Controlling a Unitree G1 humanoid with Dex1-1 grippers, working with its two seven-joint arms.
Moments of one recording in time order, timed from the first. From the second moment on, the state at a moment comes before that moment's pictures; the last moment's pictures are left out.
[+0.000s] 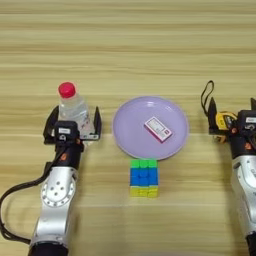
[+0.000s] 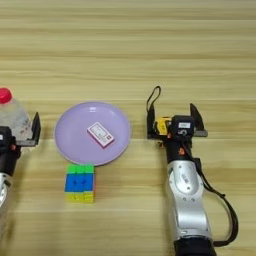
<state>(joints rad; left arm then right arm) 0.07 0.05 0.04 0.16 0.02 -0.40 -0.03 -0.01 -0.05 -0.08 0.11 0.01 -0.32 -0.01</state>
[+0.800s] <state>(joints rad) 0.18 0.05 0.02 0.05 0.01 -0.36 -0.05 0.15 -0.20 0.00 -0.15 0.28 -0.29 0.45</state>
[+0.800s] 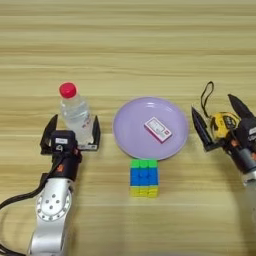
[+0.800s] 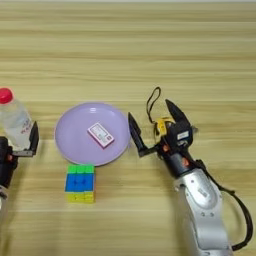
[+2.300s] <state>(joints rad) 0.18 0.04 0.03 0.04 0.01 -0.34 -0.04 0.21 -0.38 0.30 -0.08 0.22 -0.21 0.86</state>
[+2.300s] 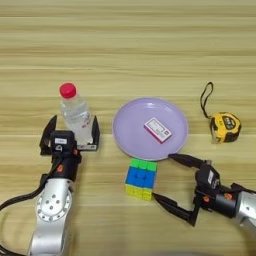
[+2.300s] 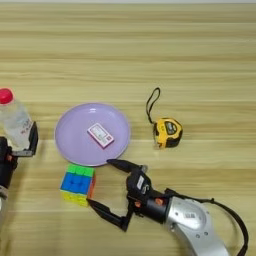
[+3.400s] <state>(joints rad) 0.18 0.05 0.04 0.05 0.01 -0.34 -0.04 0.15 -0.30 0.39 -0.02 0.19 -0.23 0.88</state>
